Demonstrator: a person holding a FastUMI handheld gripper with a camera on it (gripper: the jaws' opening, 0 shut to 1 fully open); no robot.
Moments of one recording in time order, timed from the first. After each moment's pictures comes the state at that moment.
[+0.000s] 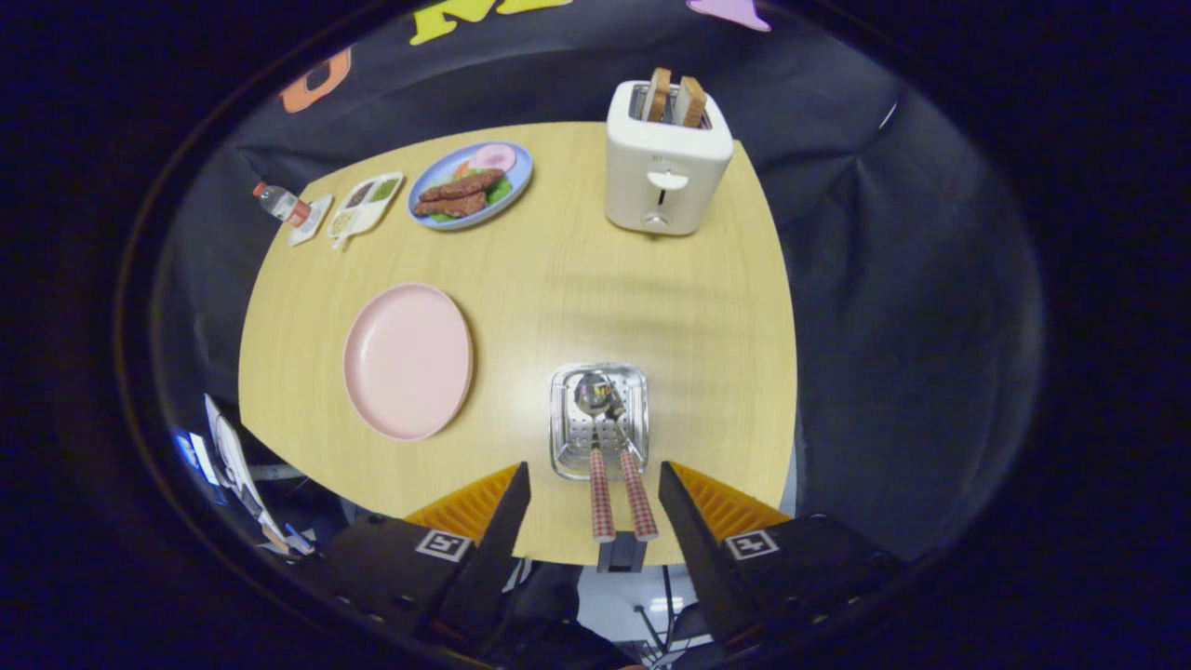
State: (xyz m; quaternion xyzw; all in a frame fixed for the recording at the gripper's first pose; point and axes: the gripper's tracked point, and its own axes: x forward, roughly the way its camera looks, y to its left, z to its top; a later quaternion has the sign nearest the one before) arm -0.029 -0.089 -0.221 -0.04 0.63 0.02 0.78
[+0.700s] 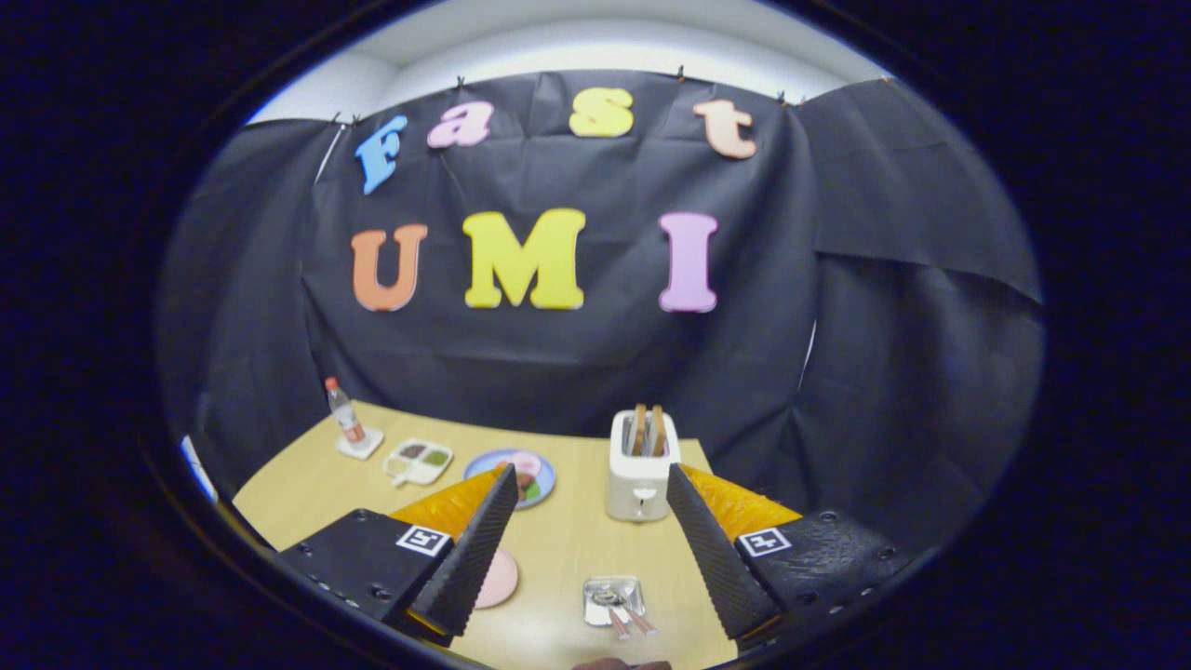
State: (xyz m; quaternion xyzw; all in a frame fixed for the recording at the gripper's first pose) arm -0.001 -0.050 0.023 -0.02 0.12 0.01 0.99
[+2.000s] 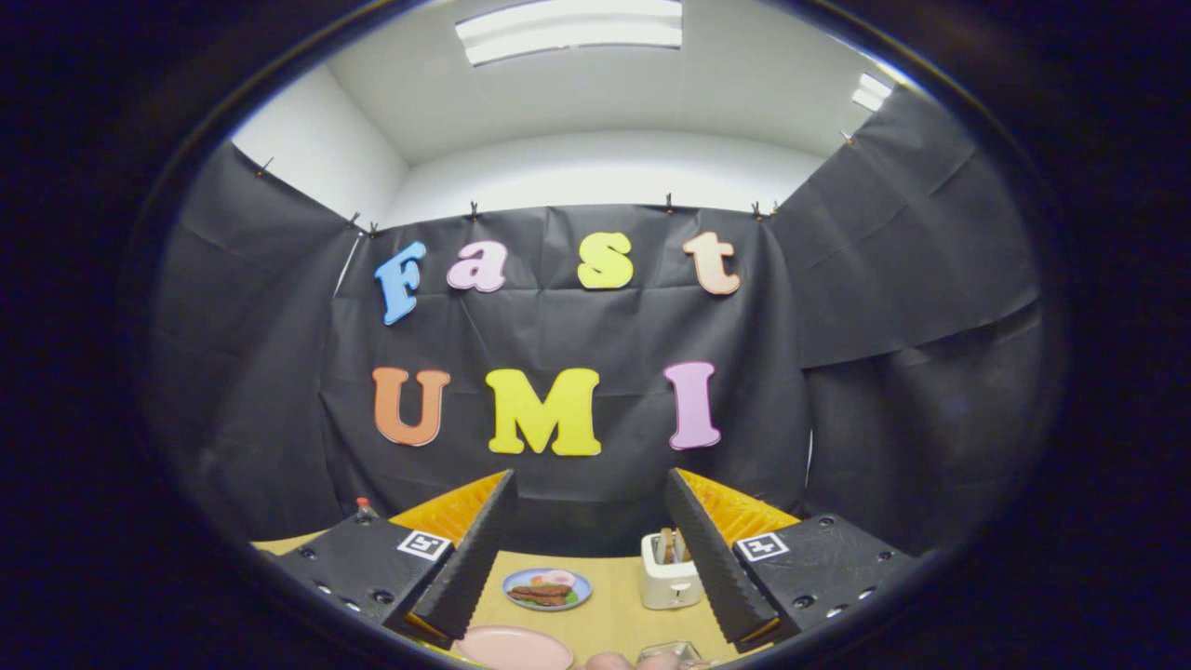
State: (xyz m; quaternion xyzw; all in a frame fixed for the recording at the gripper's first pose) arm -0.057 -0.011 0.091 0.02 -0.06 0.02 1.00
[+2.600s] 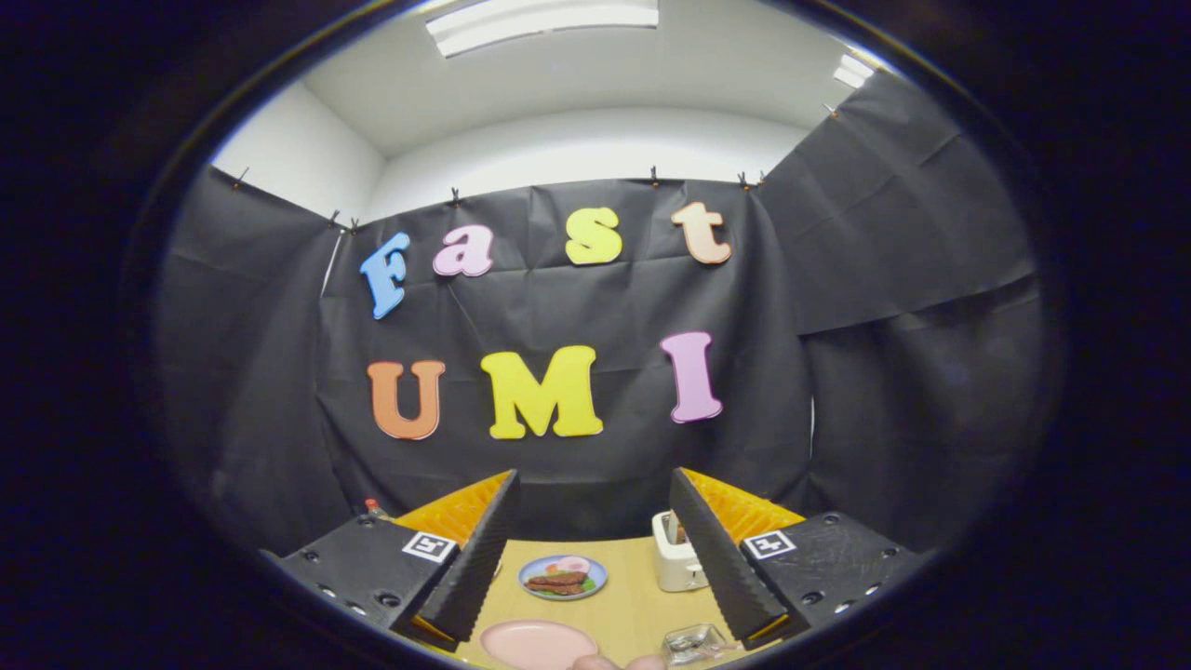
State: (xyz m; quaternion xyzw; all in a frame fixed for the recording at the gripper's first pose) arm -0.047 0.006 0.079 0.05 -0.01 0.03 1.00
